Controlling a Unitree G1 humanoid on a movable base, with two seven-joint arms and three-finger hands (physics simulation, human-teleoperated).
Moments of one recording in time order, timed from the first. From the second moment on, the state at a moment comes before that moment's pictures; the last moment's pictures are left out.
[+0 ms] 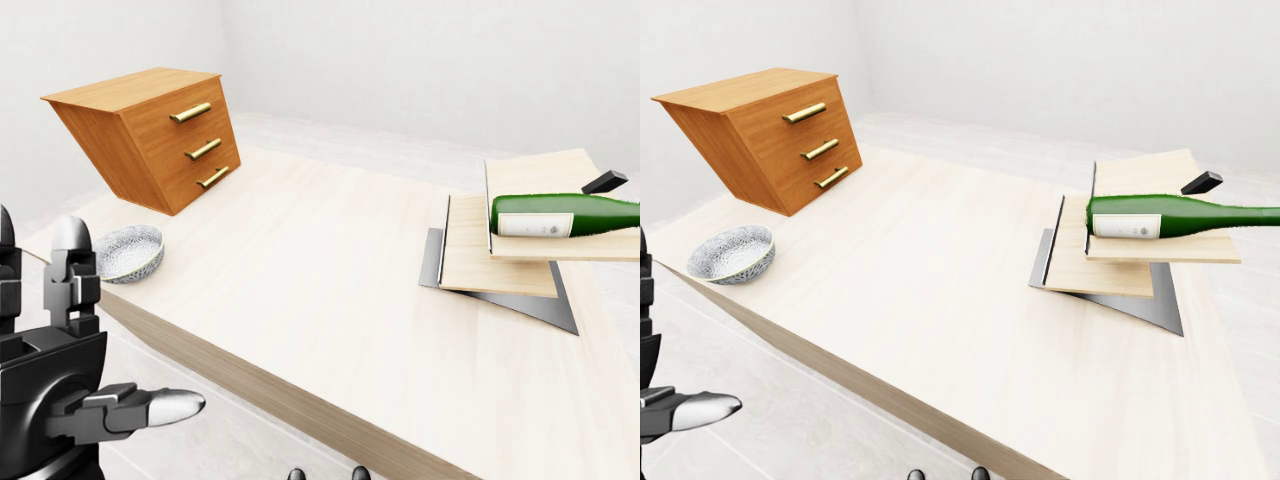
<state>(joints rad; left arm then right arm) 0.28 -0.08 0.55 -0.95 -0.46 0.09 -0.35 -0.42 -1.28 -0.76 0.65 1.46 0.09 0.00</state>
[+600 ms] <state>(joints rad) 0.26 -0.02 0.59 -1.03 -0.56 0.09 -0.28 -0.41 -1.33 -0.88 0.10 1.90 0.09 -0.44</state>
